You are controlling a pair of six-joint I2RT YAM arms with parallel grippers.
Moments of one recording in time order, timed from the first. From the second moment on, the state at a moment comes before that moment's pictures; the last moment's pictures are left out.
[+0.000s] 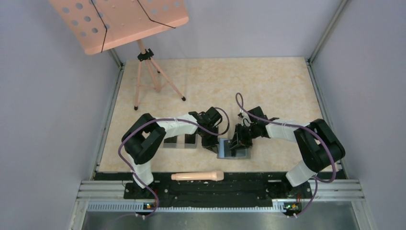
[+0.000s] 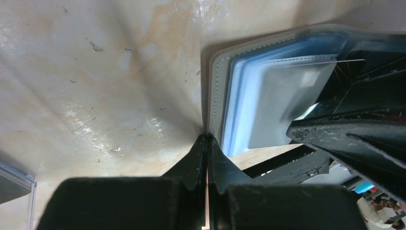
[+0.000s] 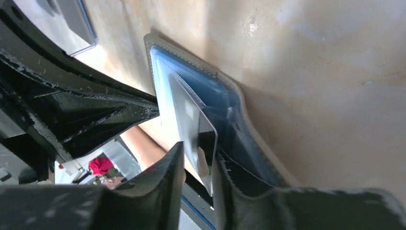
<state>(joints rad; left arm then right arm) -0.84 1.84 1.11 -0.52 0.27 -0.83 0.46 1.57 0.65 -0.18 -0.66 0.60</state>
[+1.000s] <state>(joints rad) -0.85 1.84 1.11 -0.49 0.30 -0.86 0.58 1.53 0.89 -0.62 -0.34 0.45</state>
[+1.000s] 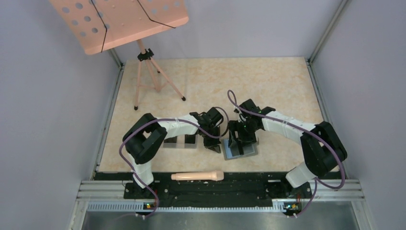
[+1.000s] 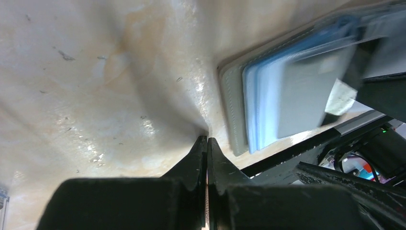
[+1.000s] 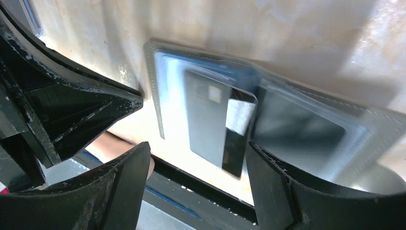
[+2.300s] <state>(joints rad) -0.85 1.87 1.14 -0.53 0.31 -0.85 0.60 1.58 0.88 -0.56 -0.45 0.51</state>
